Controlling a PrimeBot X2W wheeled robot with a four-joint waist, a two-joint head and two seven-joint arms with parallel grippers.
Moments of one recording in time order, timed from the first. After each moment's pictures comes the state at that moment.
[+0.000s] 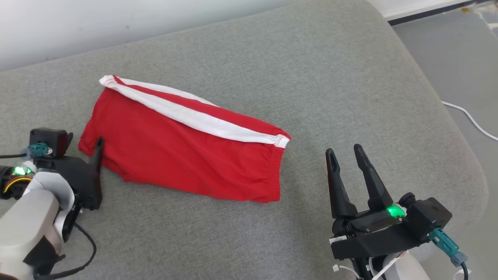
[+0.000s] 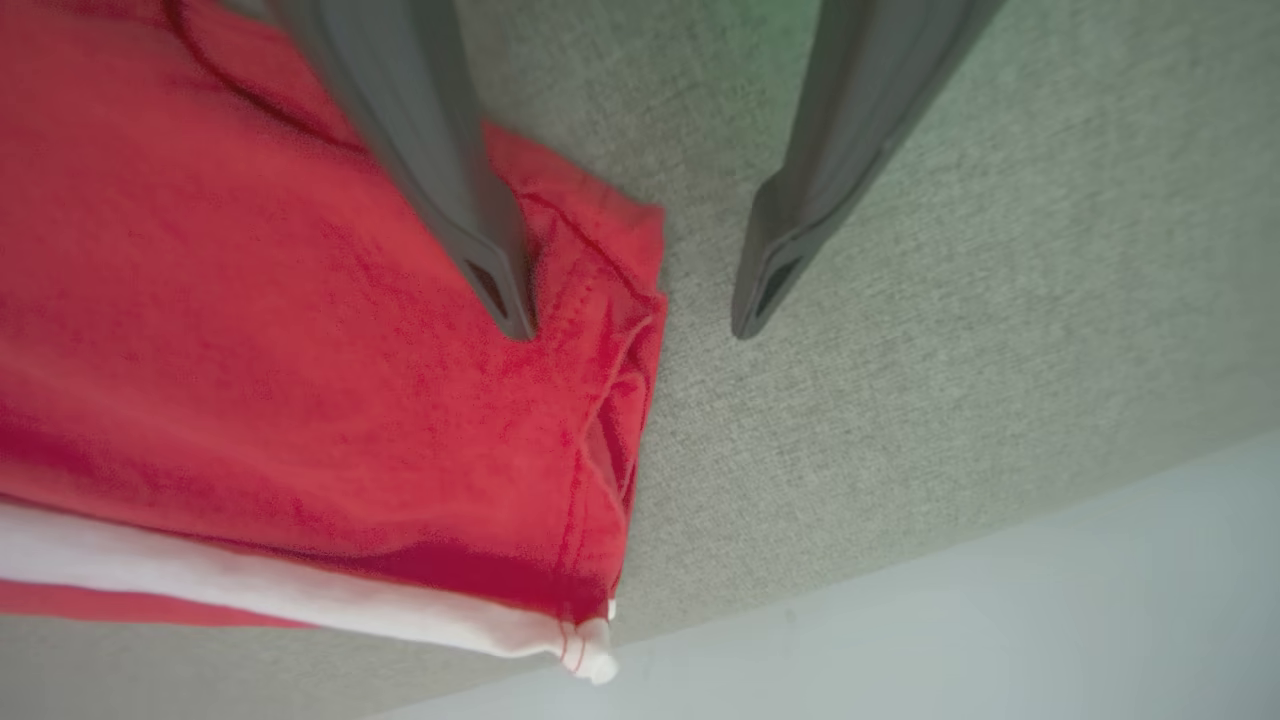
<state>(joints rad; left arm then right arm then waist) -0.86 0.51 -0.83 0.91 -0.85 -0.04 -0.14 -0.18 -0.05 0.19 0.05 0.35 0.13 -0.26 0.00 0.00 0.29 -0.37</state>
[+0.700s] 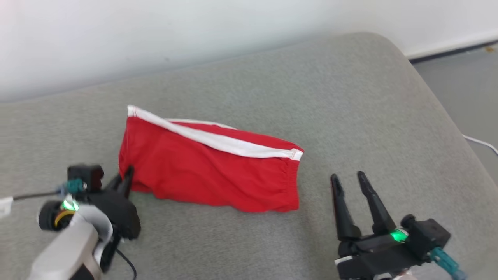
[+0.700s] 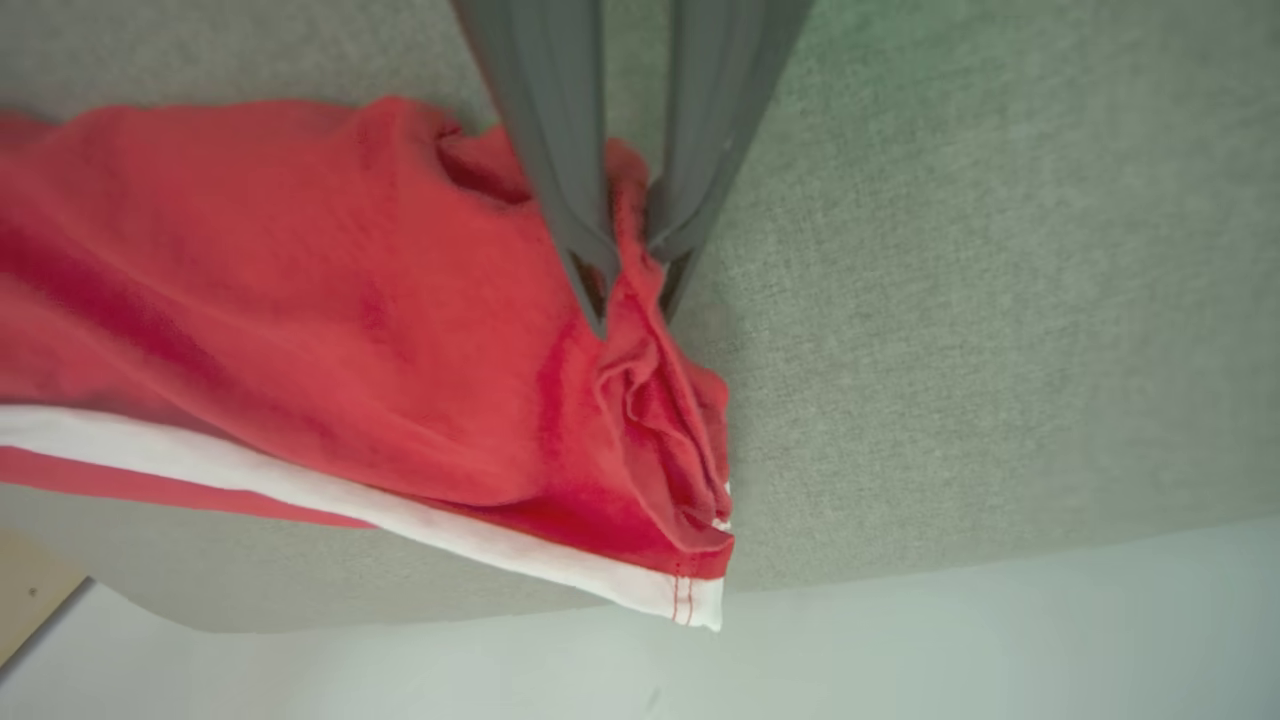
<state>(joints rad) -0.75 0.39 -0.82 0.94 -0.93 -0.10 -0.23 -0.09 -0.05 0.18 0.08 0.35 0.13 -0.26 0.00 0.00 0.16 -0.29</state>
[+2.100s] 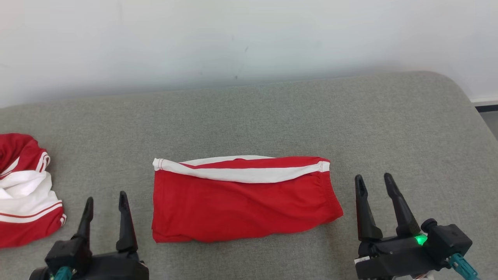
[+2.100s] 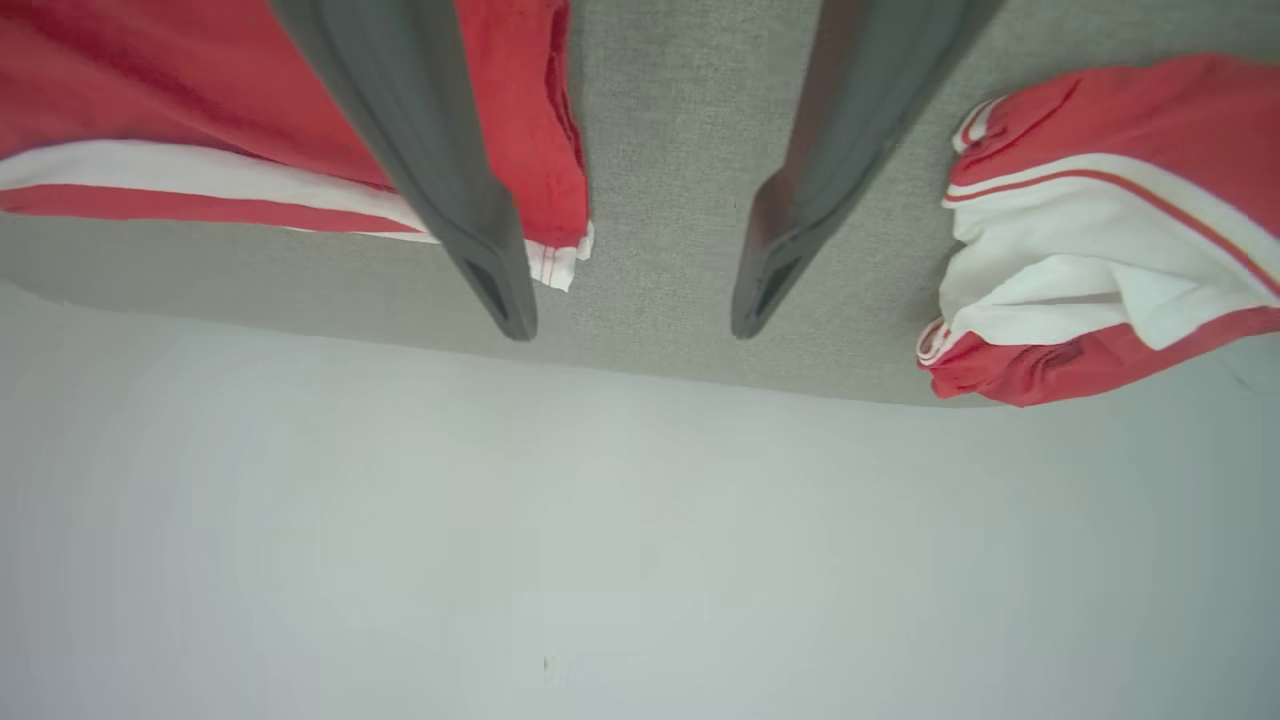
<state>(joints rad) -0.14 0.23 -0.19 0.19 -0.48 0.16 -0.26 -0.05 -0.05 0.08 0.05 0.29 0.13 -0.26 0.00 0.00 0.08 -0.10</state>
